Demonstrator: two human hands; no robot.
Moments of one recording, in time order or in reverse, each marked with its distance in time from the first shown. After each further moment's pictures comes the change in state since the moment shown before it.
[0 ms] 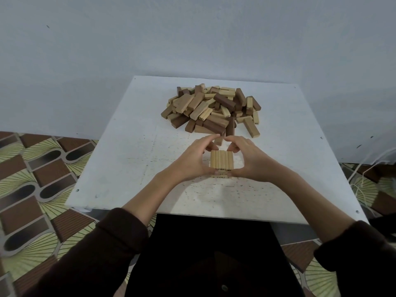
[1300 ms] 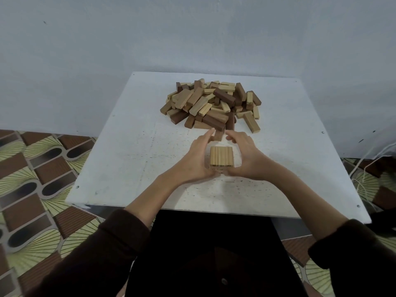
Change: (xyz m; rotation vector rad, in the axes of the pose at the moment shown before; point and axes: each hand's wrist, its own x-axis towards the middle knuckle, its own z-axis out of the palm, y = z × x) left_hand -0.006 -0.006 0.013 -0.036 -0.019 -0.053; right_hand 0.000 0.010 0.016 0.059 0.054 0.022
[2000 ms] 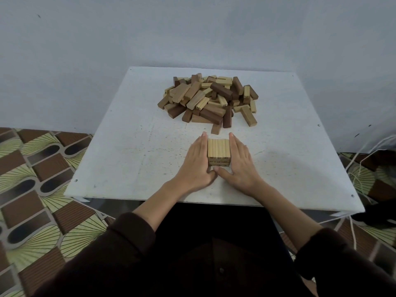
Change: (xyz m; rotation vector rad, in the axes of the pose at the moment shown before) left_hand -0.023 0.004 0.030 0.222 0.053 0.030; right_hand -0.022 0.004 0.052 -0.177 0.173 0.073
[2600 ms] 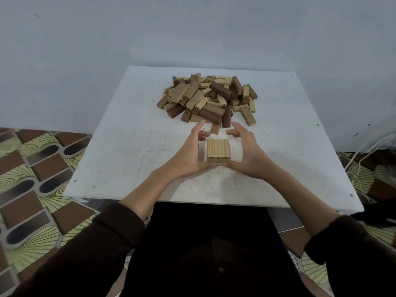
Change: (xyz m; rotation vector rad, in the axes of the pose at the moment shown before) left_hand 0.016 -0.012 -0.026 -0.278 -0.038 -0.037; right_hand 0.013 0.010 -0.039 0.240 -0.023 -0.072
